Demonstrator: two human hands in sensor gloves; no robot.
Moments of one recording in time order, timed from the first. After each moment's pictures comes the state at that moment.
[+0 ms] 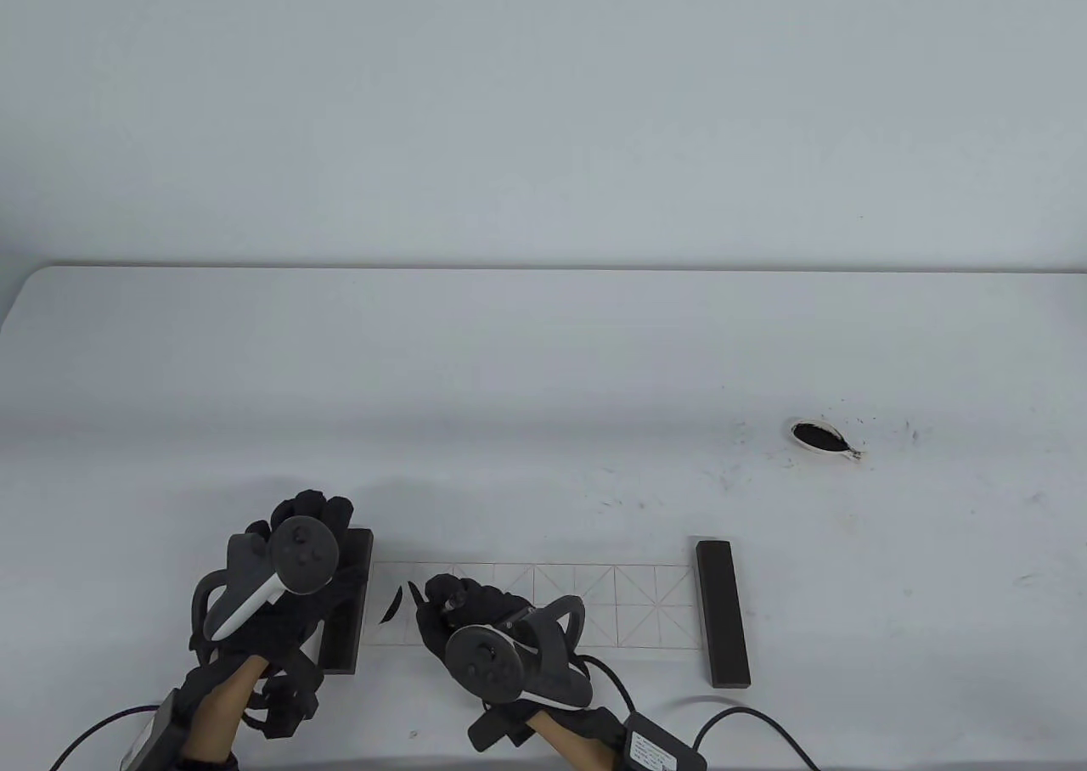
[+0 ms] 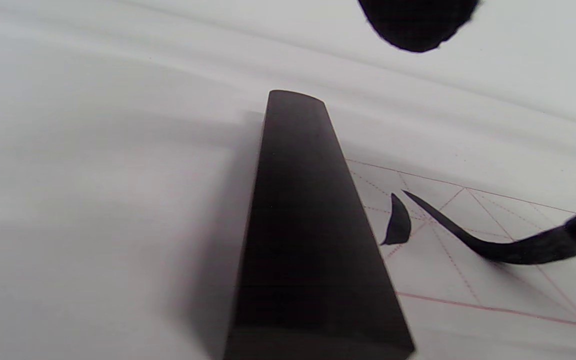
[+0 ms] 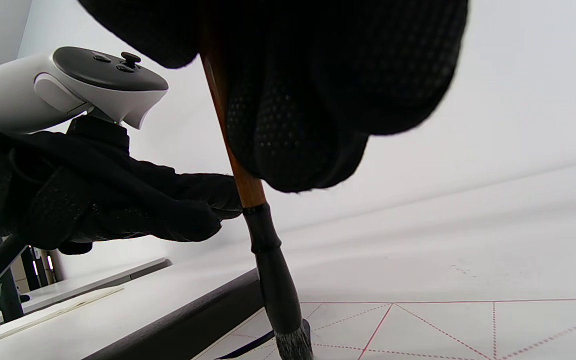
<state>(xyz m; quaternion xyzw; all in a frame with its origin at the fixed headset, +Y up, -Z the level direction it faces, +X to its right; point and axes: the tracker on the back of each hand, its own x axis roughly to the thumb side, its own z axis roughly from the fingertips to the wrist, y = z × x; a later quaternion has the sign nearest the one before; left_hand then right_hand) -0.271 -0.717 -0.297 -0.16 0.01 0.11 0.98 -0.040 -0.684 -0.243 0.29 -0.12 0.93 0.19</state>
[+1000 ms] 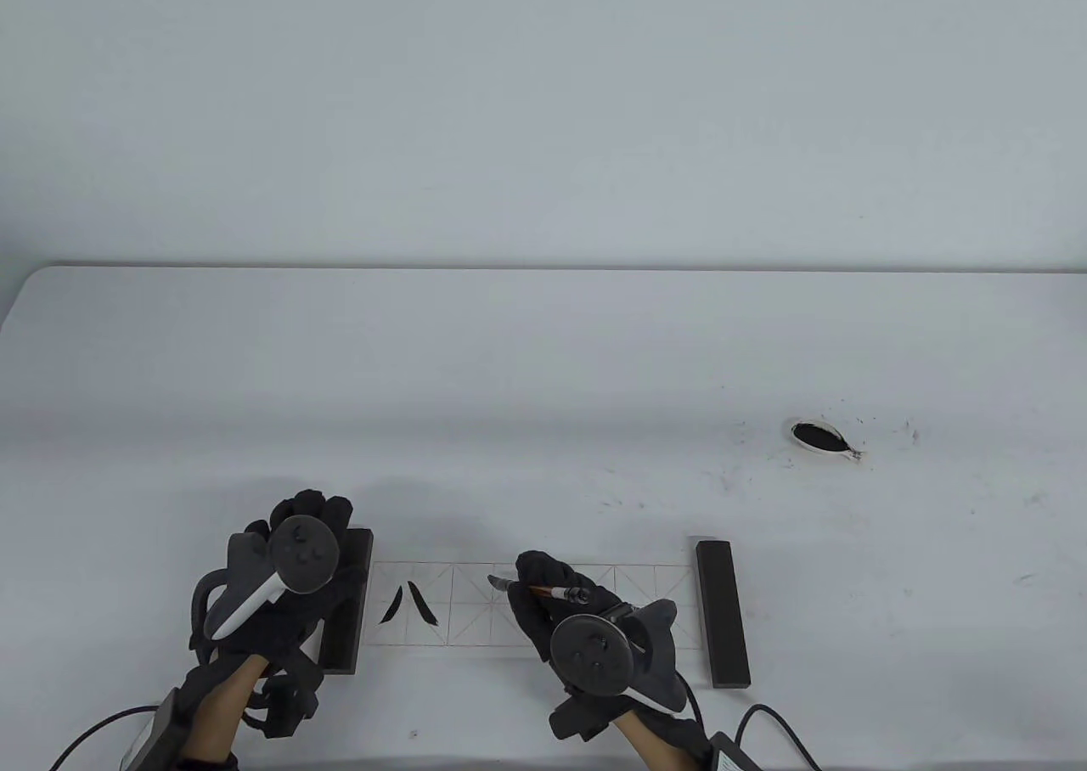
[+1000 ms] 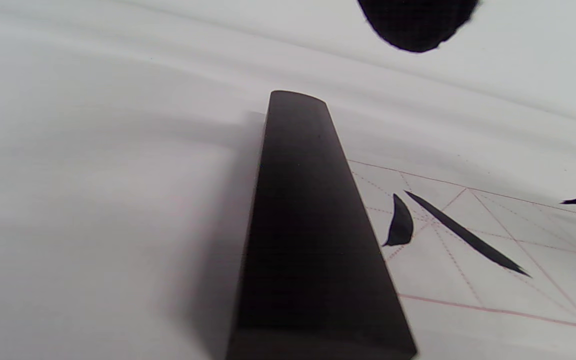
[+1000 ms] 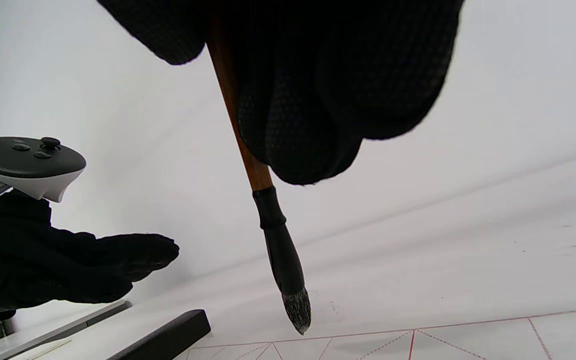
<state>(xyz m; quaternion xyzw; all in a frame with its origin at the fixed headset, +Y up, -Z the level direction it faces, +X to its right) -0.270 -0.717 -0.298 -0.16 0.01 0.11 0.98 0.038 -0.688 -0.249 0.23 -0.15 0.94 0.23</state>
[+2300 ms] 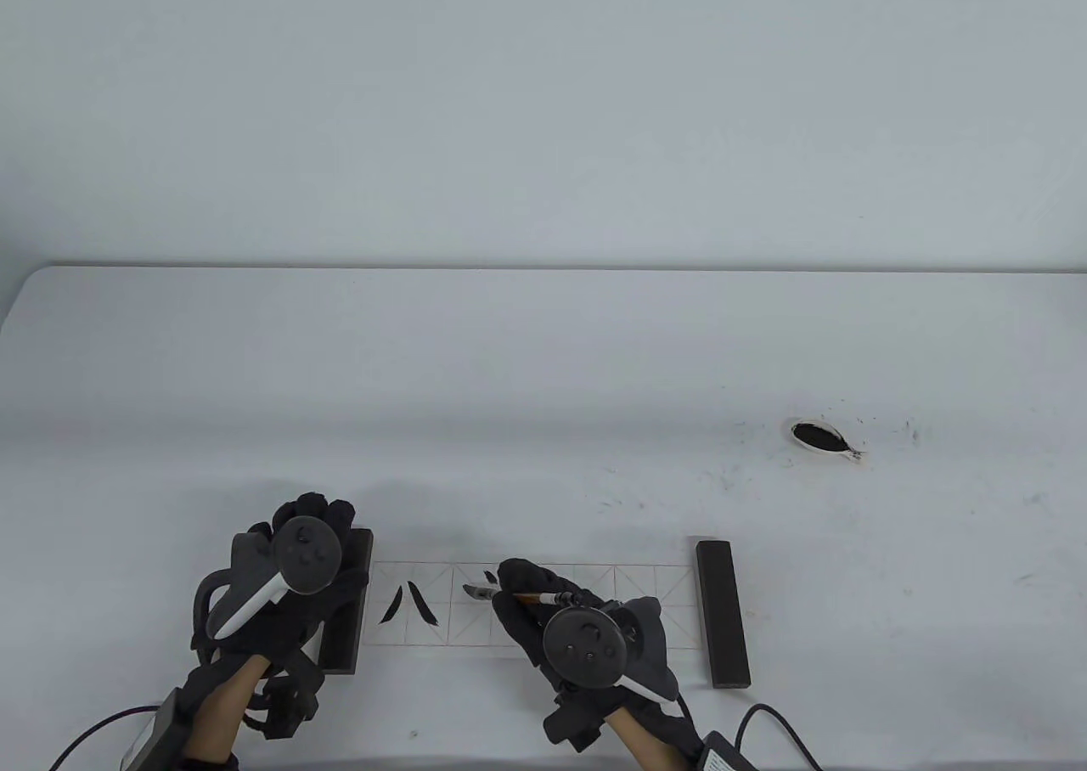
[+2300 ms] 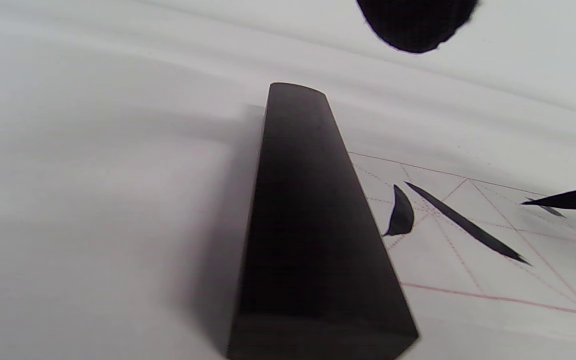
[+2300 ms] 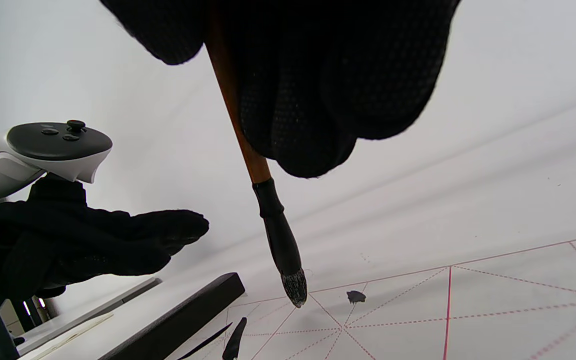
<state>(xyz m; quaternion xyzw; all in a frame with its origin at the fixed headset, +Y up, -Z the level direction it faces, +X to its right) -0.269 -0.719 -0.298 -0.16 0.00 0.10 0.98 0.030 -0.693 -0.252 0.26 -0.09 0.93 0.26</state>
